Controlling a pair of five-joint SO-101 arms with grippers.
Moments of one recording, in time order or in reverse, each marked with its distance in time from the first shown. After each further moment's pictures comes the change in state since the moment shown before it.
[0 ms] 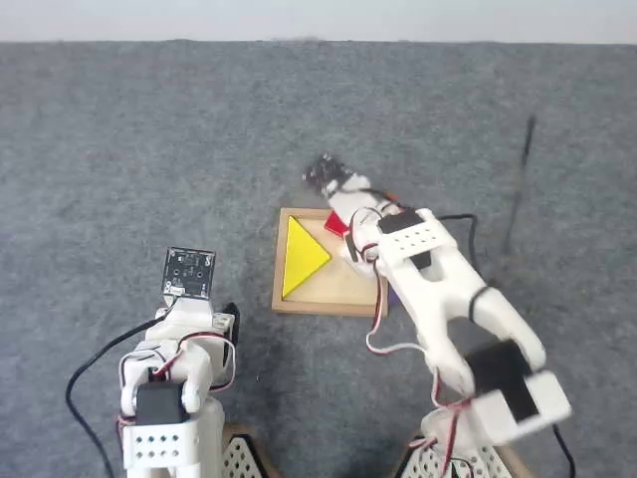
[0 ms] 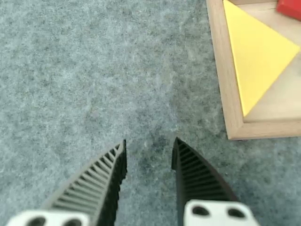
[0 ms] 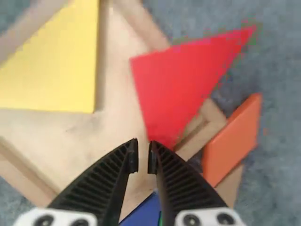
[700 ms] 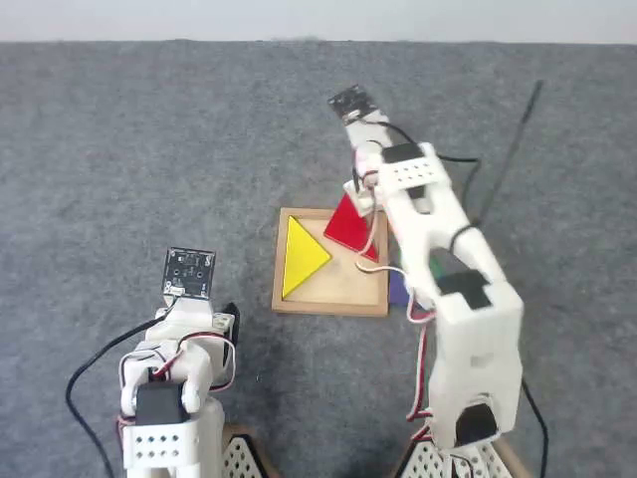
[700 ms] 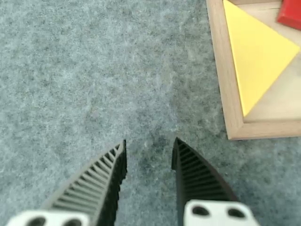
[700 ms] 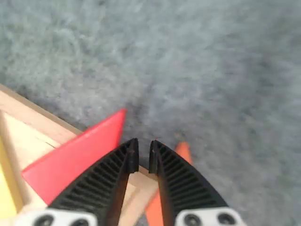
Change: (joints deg) left arm 0.0 0.0 0.0 0.0 0.0; right arm 5.6 32.4 -43.8 14.2 -9.5
